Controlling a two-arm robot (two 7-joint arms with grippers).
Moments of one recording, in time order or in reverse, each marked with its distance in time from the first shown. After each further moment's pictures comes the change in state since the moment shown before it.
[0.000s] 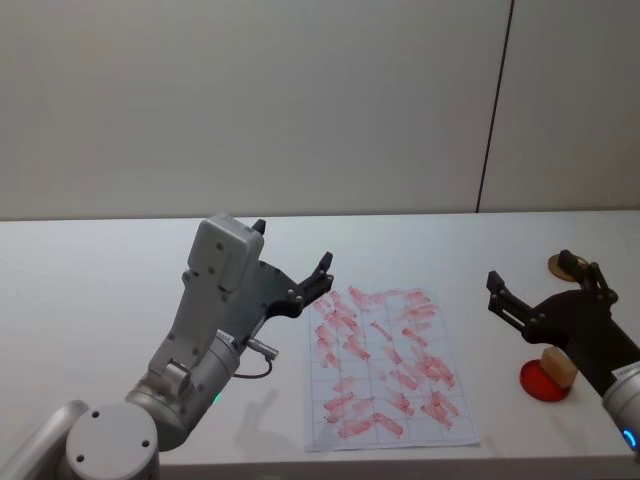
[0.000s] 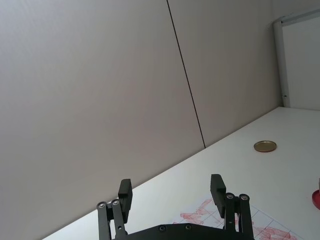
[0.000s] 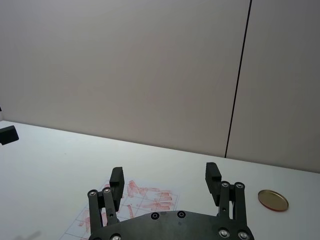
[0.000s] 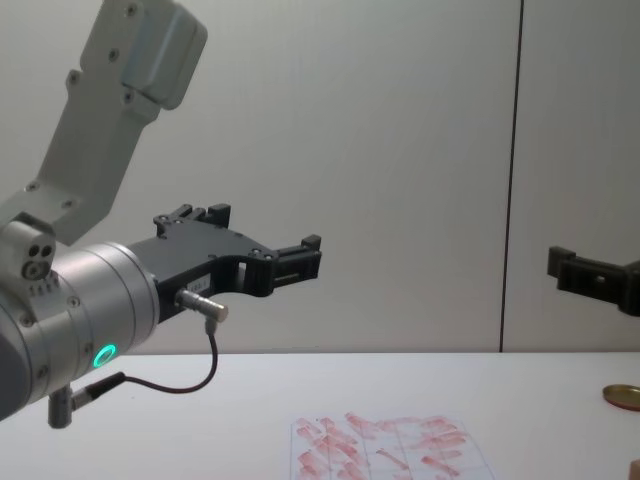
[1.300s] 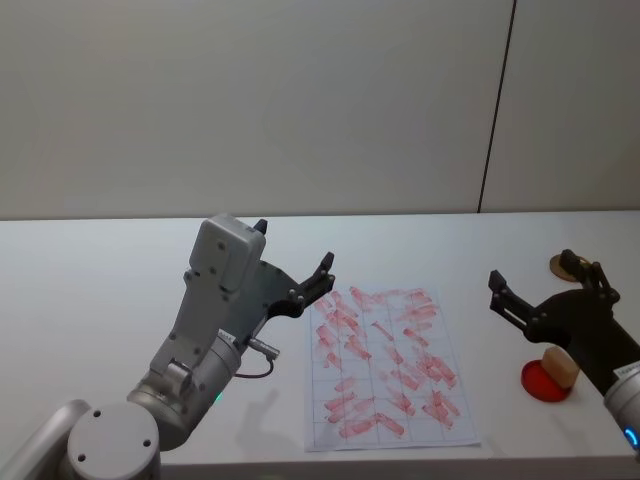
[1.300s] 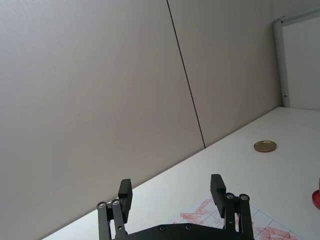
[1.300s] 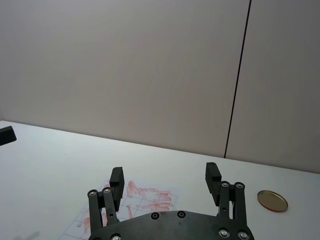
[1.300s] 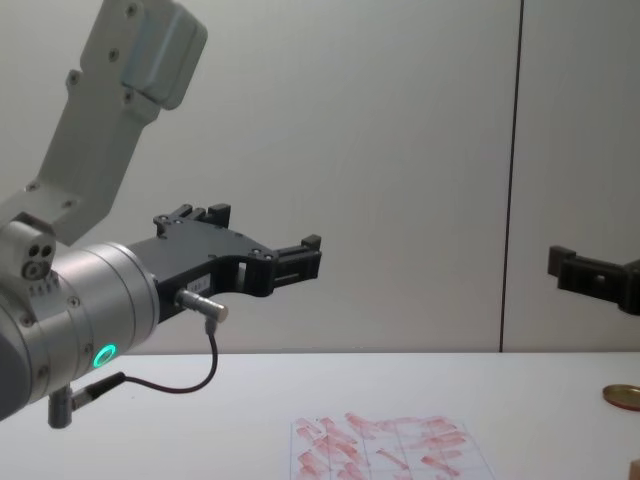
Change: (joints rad) left arm 0.000 0.000 0.000 0.000 0.000 0.000 0.000; right arm 0.005 -0.001 0.002 0.005 0.000 0.000 0.003
